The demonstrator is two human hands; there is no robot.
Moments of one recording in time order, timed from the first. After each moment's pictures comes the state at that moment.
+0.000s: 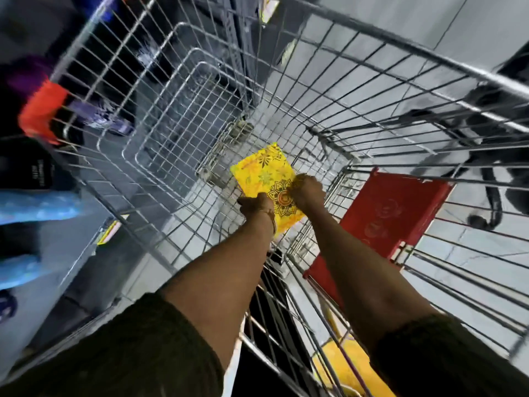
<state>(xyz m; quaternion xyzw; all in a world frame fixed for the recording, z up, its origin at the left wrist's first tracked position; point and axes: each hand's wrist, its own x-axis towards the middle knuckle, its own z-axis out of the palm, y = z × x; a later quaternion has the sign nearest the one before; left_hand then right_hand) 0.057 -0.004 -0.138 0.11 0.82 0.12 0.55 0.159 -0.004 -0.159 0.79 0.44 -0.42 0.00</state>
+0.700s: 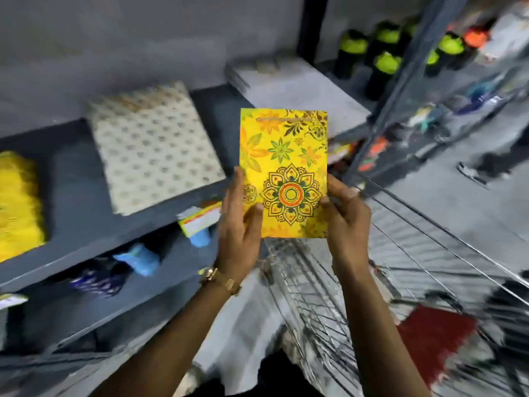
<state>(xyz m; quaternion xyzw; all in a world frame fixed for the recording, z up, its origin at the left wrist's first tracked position) -0.228 -0.101 0.175 0.50 0.61 0.58 0.22 -0.076 -0.058 0.205 0.49 0.56 -0.43 -0.52</state>
